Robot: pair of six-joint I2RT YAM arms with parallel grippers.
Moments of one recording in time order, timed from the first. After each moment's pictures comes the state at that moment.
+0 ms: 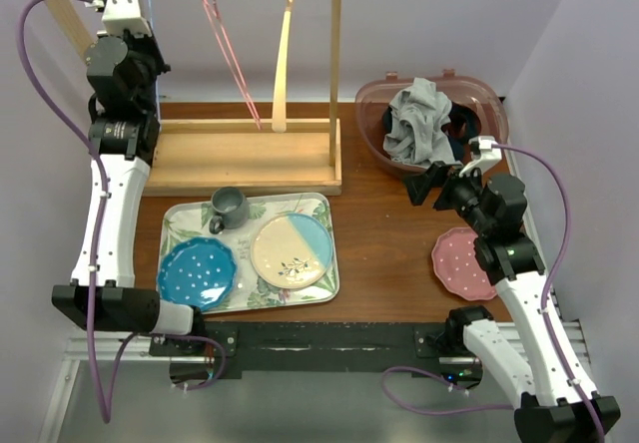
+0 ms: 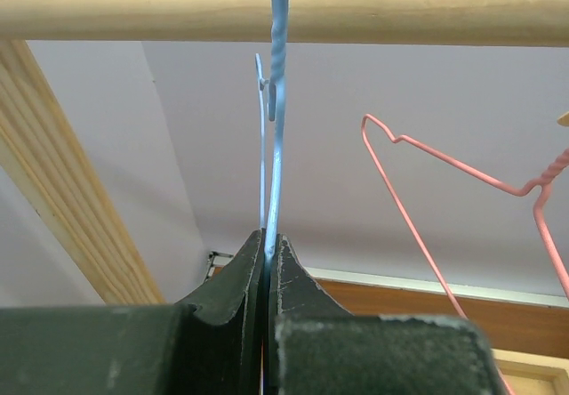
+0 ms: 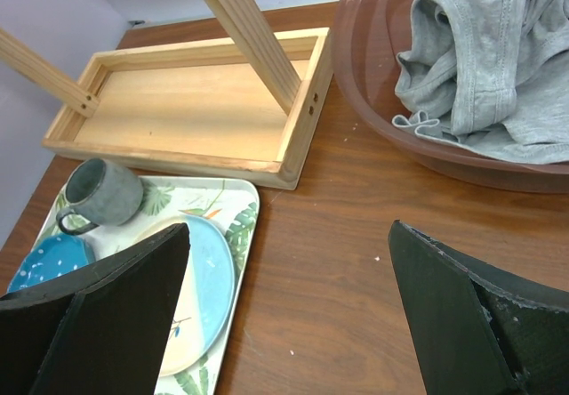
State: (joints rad) left arm -0.02 1.40 1.70 -0.16 -0.21 0.06; right arm 0.16 0.74 0.79 -0.25 -0.24 0.37
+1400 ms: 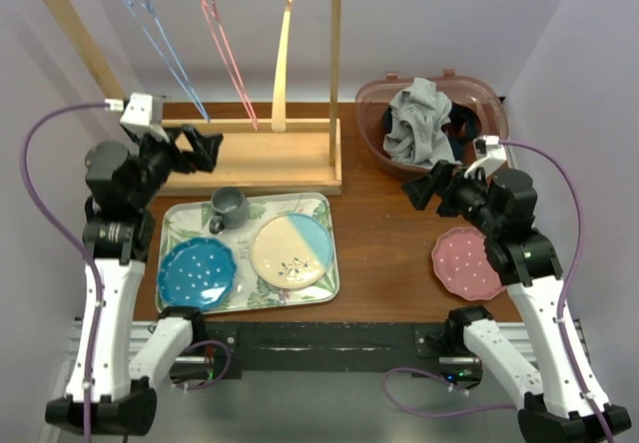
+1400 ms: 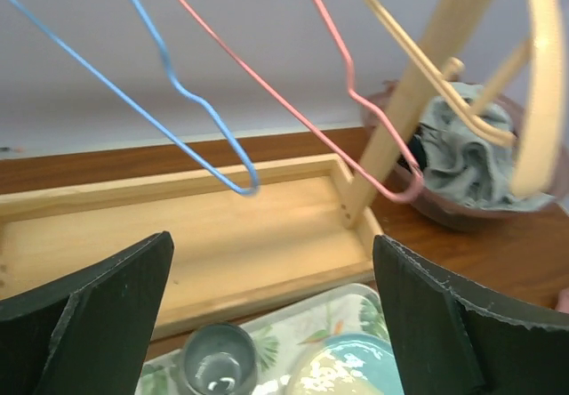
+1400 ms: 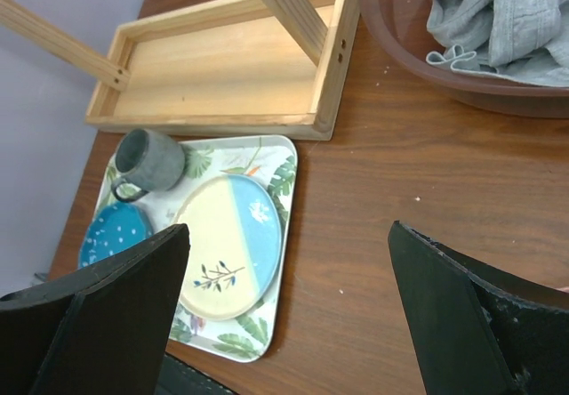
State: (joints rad) left arm -0.01 0.88 1.16 -0.31 0.28 -0.17; right arm 0.20 0.74 0.96 -0.54 -0.24 0.48
